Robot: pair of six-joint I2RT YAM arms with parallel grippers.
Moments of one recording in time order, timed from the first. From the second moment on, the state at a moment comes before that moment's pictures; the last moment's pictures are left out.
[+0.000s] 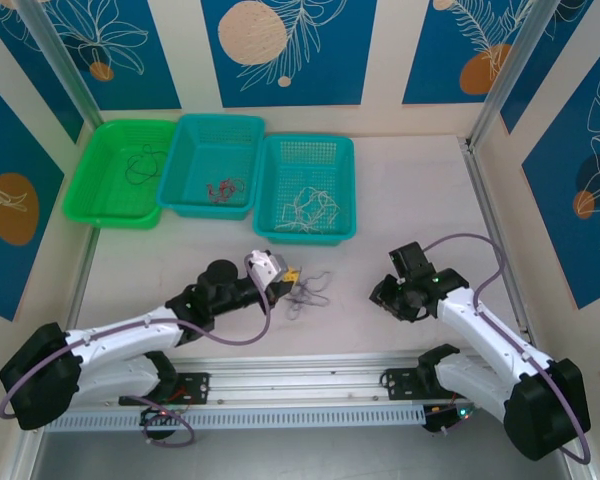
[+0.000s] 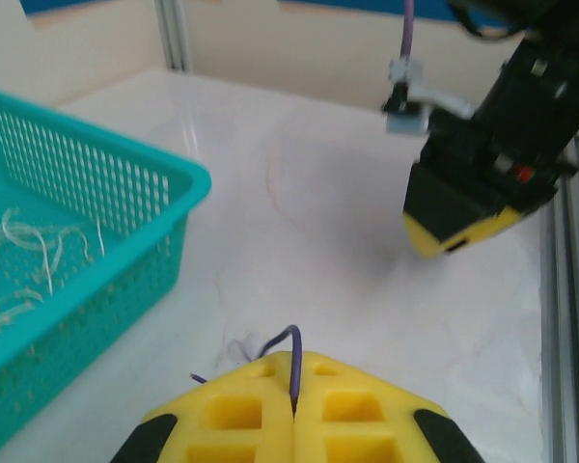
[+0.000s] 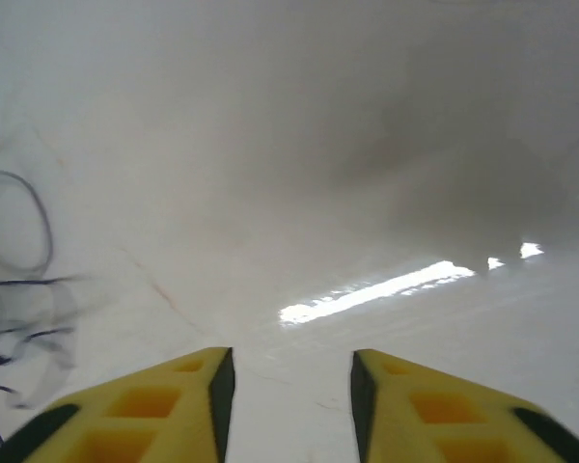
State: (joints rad) left arm -0.89 1.08 0.42 0.40 0.20 0.03; right arm 0.40 0.95 0.57 -0.84 -0.14 0.95
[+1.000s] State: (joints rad) left arm -0.89 0.84 0.33 0.25 0.21 0.06; right arm 0.77 1.64 0.88 -0.23 -0.12 0.96
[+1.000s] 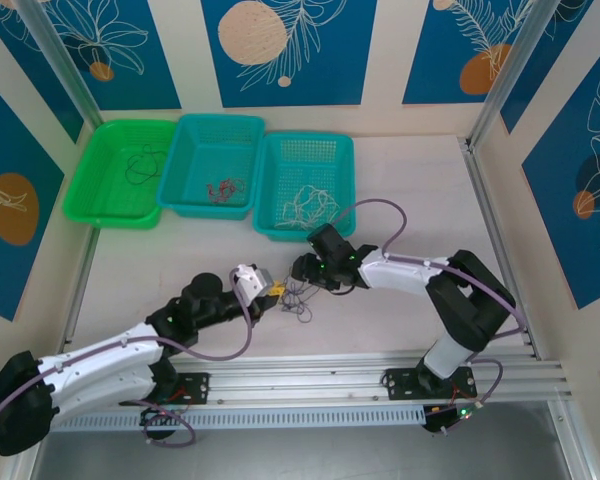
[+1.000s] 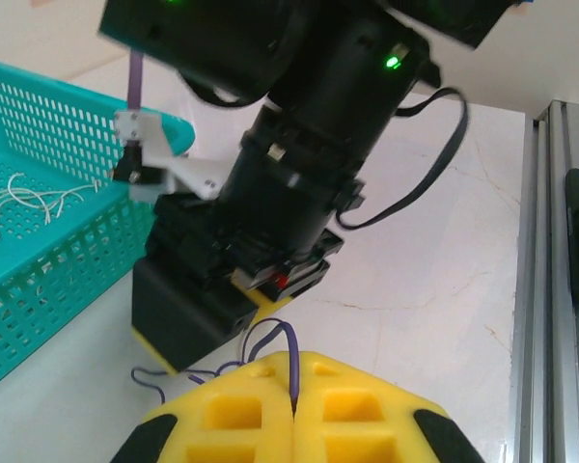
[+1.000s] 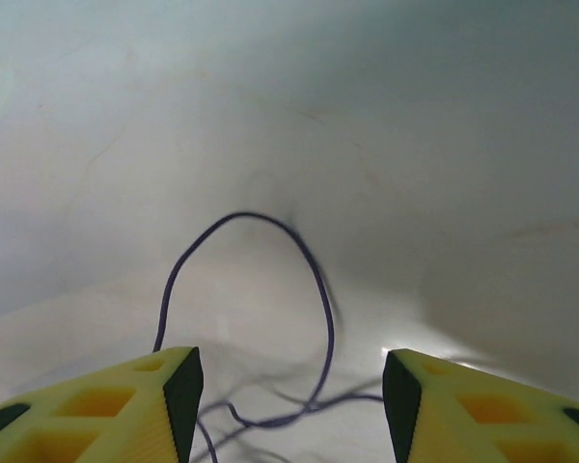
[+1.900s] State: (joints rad) left arm -0.89 0.78 0.32 0.15 0.10 0.05; right arm 1.02 1.19 0.45 0.19 -0.03 0.42
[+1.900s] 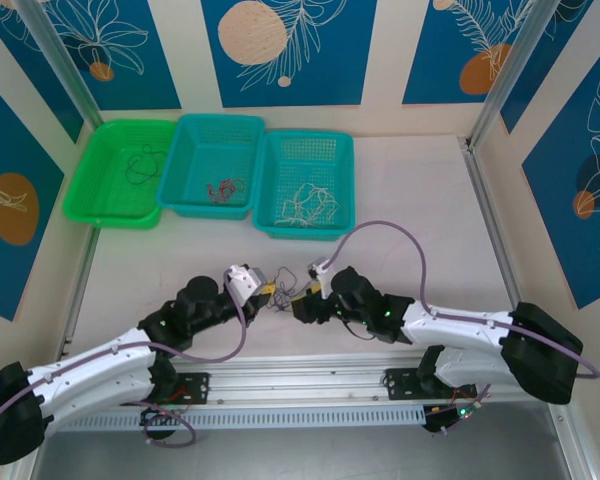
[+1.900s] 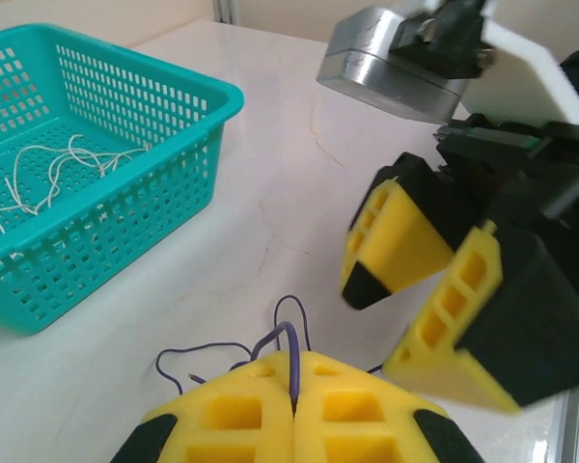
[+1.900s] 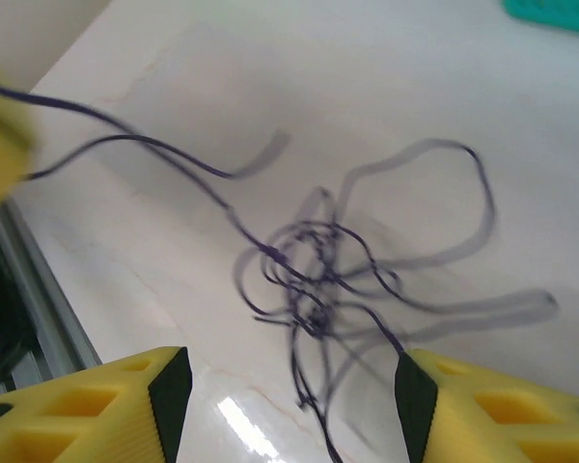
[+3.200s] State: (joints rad) left arm -0.76 0.44 0.63 -0.25 -0.45 -0.06; right arm 0.75 1.09 0.38 0.03 0.39 0.76
